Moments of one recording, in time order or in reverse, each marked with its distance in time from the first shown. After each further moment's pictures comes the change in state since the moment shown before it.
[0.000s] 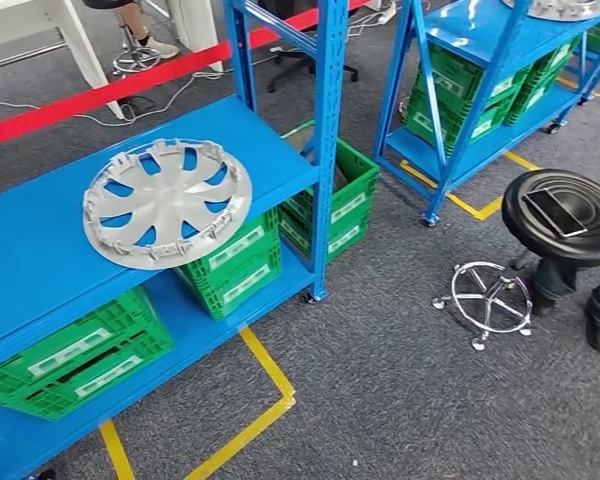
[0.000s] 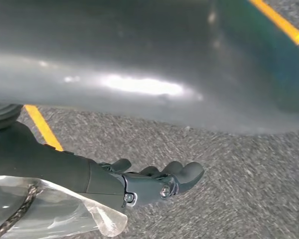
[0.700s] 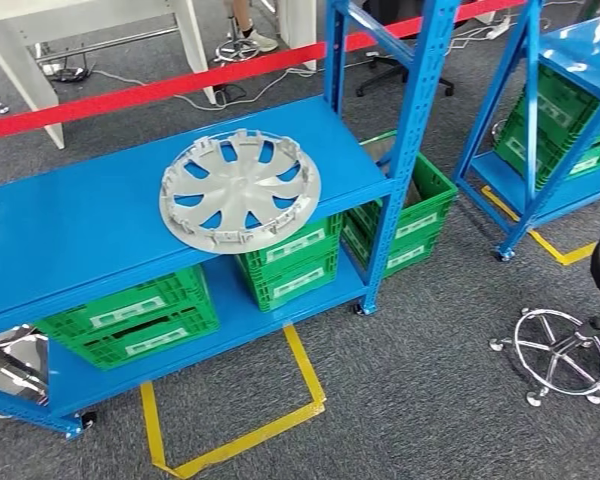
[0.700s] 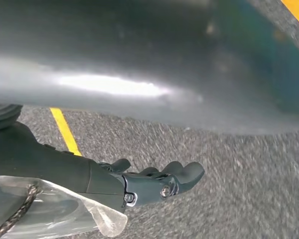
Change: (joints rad) left arm -0.010 -0.002 -0.009 0.000 0.024 -0.026 0.012; right arm 0.033 0.007 -0.081 -0.005 -0.004 -0.050 0.044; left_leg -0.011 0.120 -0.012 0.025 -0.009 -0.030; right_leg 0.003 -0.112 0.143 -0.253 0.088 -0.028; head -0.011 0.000
